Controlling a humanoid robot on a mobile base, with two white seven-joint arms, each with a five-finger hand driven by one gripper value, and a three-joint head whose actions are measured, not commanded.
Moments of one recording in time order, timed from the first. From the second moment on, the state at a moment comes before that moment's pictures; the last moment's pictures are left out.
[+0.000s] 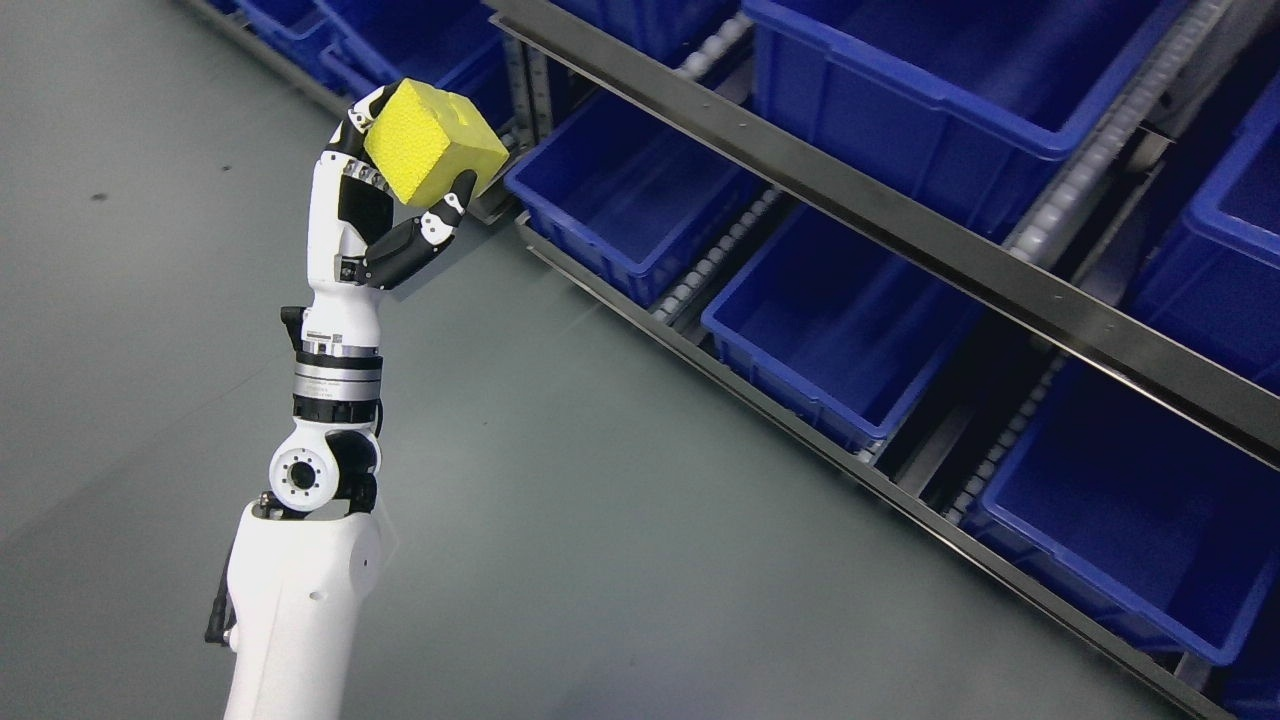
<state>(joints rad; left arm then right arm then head) -0.39 0.00 -0.04 -1.39 0.19 -0.53 -0.17 0.00 0.00 -0.09 0.00 0.00 -0.10 0.02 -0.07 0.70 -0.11</state>
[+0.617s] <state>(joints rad) -0.39 0.00 -0.08 -1.44 0.19 -0.53 -0.18 0.00 0.00 -0.09 0.00 0.00 -0.10 0.02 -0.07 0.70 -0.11</state>
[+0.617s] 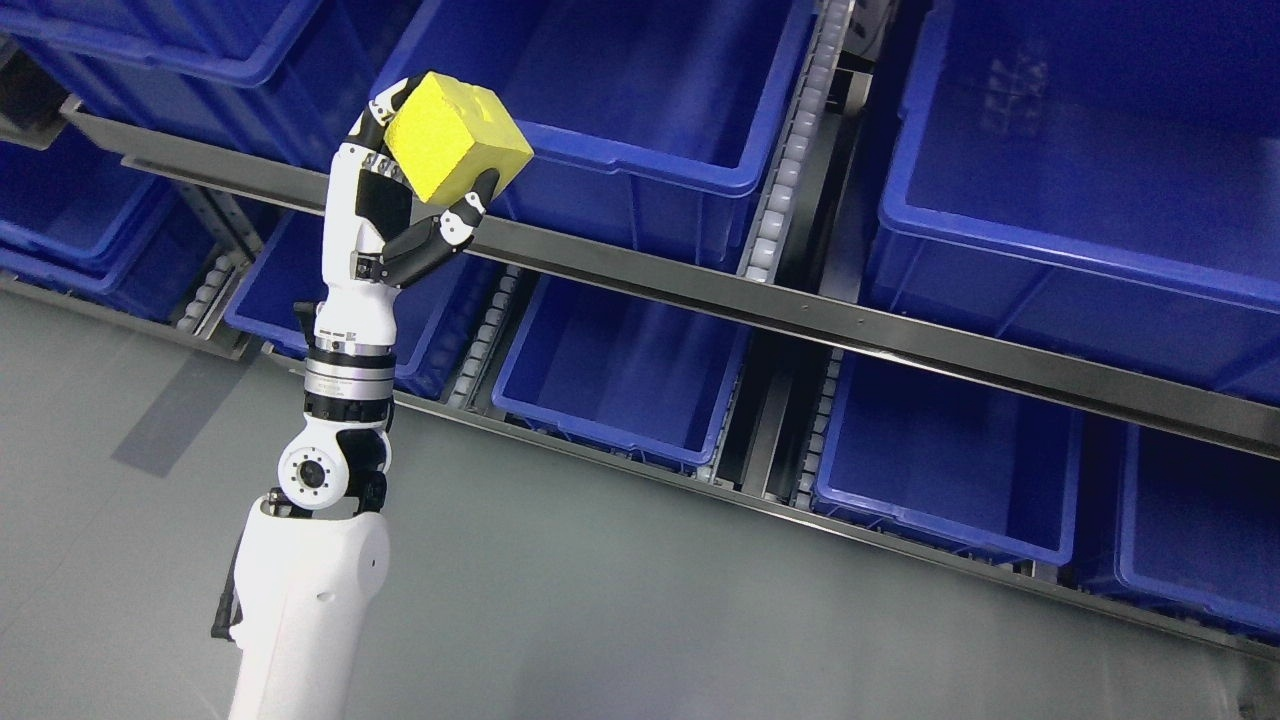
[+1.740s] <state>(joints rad) -0.71 0.00 -0.20 -1.57 0.19 0.38 0.04 0.00 0.00 -0.09 0.00 0.00 -0.10 0.02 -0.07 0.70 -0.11</state>
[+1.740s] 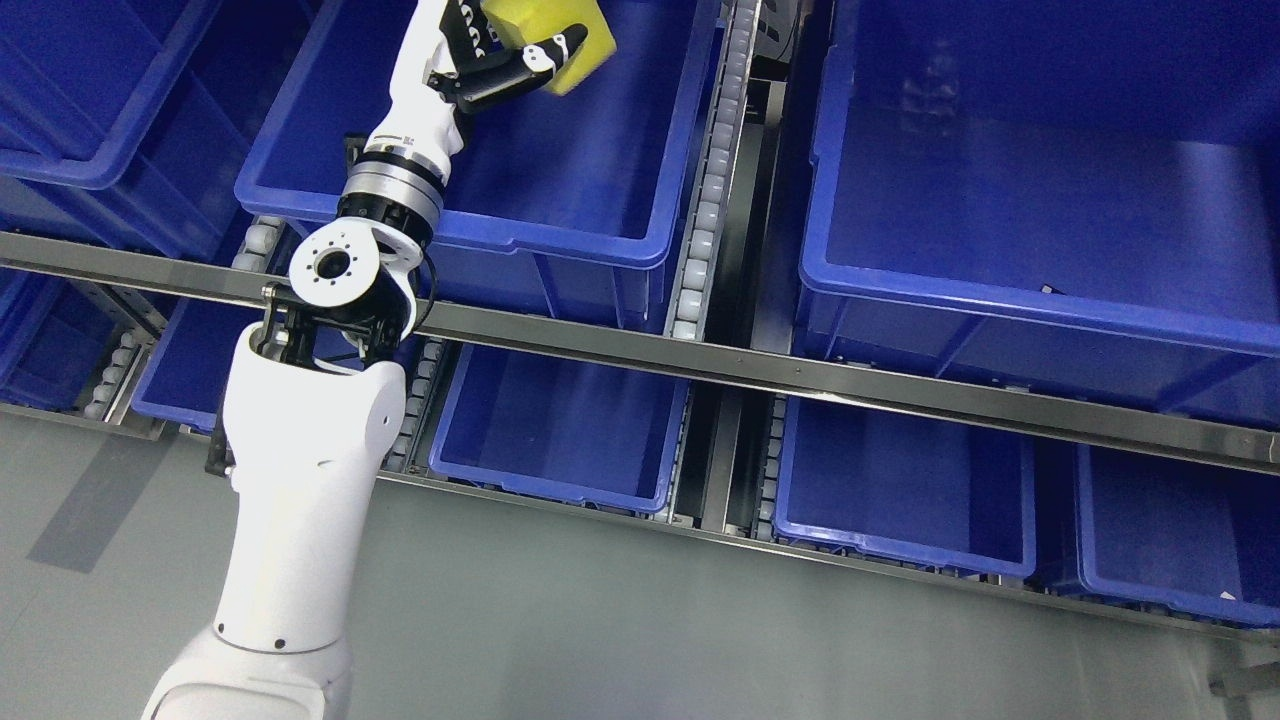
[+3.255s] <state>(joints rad) -0.54 0.00 -0.18 -1.68 0.19 0.12 0.01 0.00 0.00 -0.09 0.00 0.00 -0.10 0.02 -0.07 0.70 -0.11</state>
